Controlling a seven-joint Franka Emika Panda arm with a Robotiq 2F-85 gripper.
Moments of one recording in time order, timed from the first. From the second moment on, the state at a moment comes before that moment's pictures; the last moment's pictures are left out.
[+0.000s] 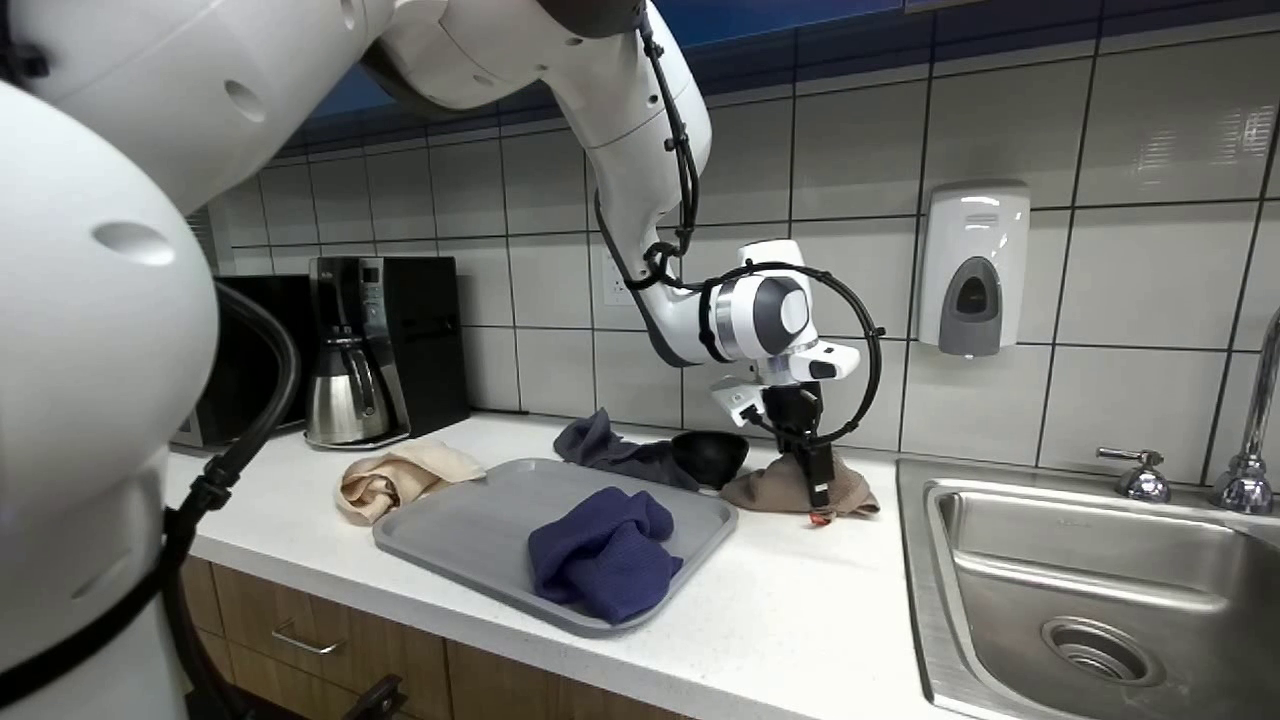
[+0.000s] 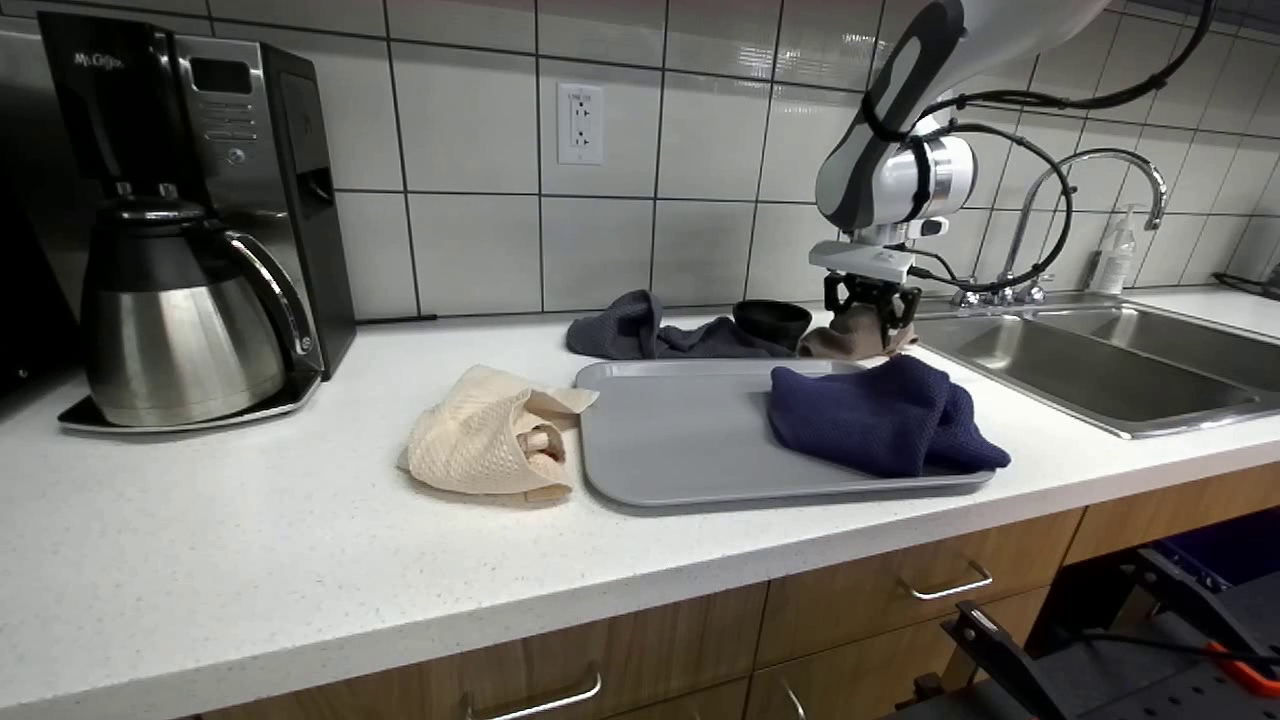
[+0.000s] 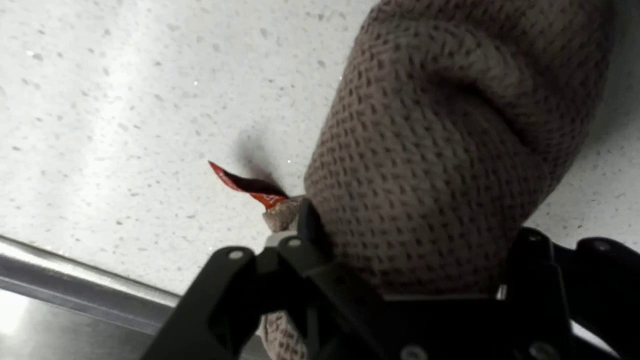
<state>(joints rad) -0.05 0.74 -0.25 -1.72 0.00 2.59 0.77</state>
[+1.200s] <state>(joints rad) -0.04 0.73 -0.29 -1.71 0.00 2.59 0.77</state>
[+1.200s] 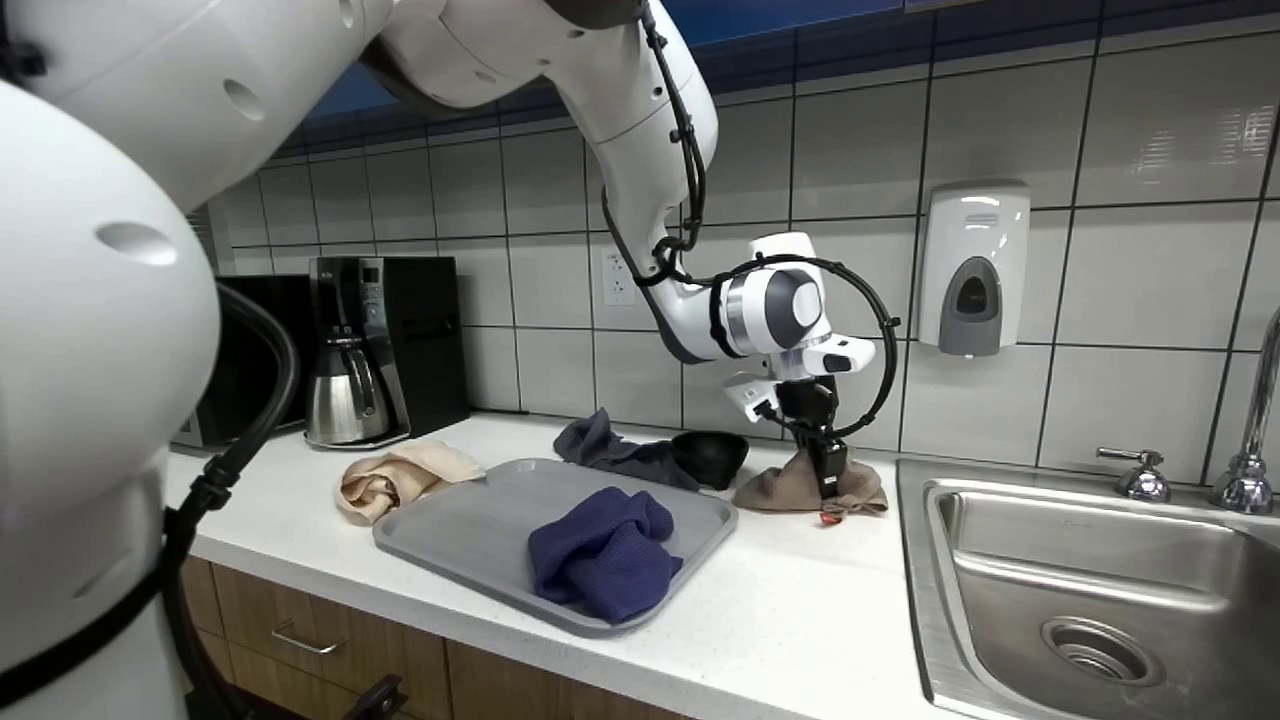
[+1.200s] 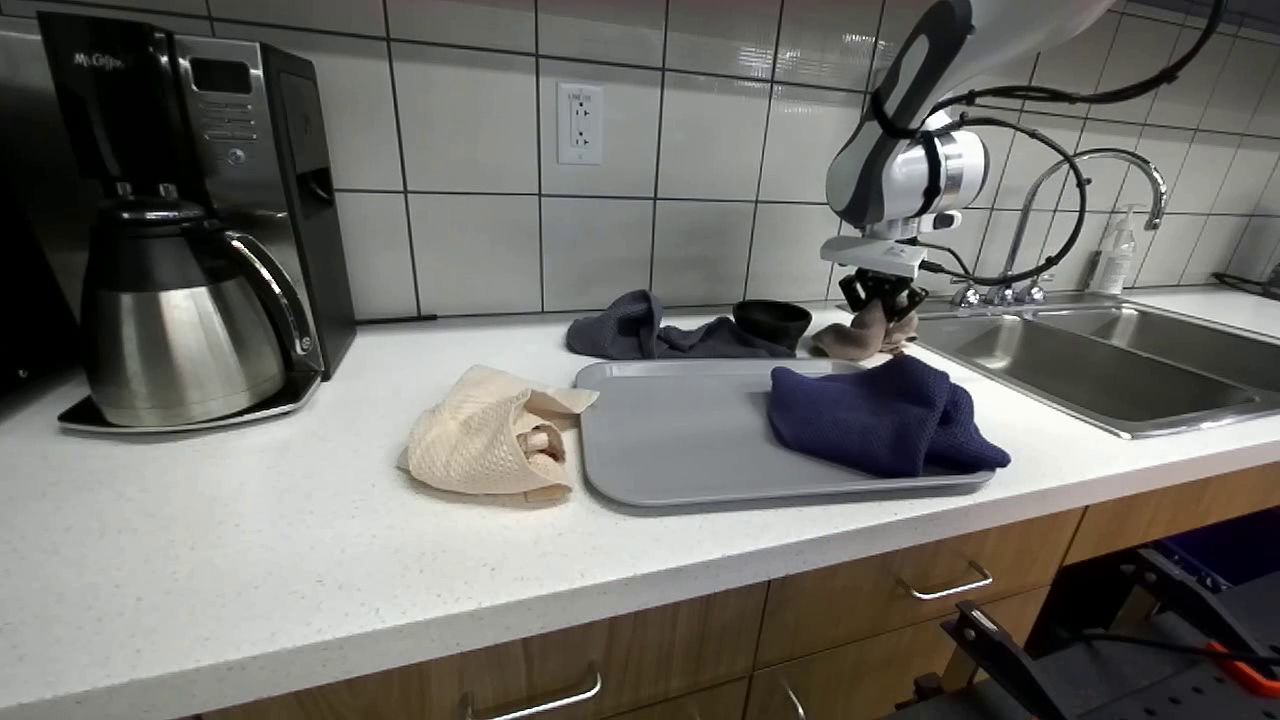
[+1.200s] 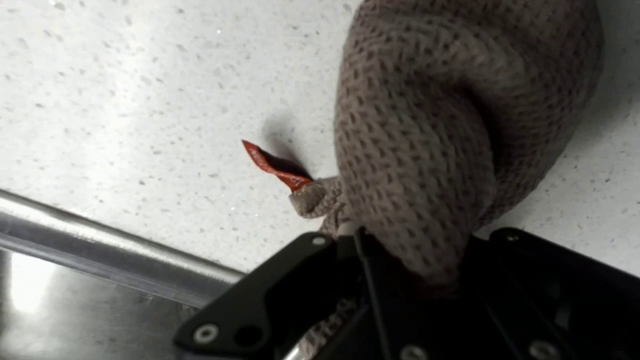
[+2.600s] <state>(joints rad) -0.04 0.43 -0.29 -1.92 0.00 2.59 0.68</state>
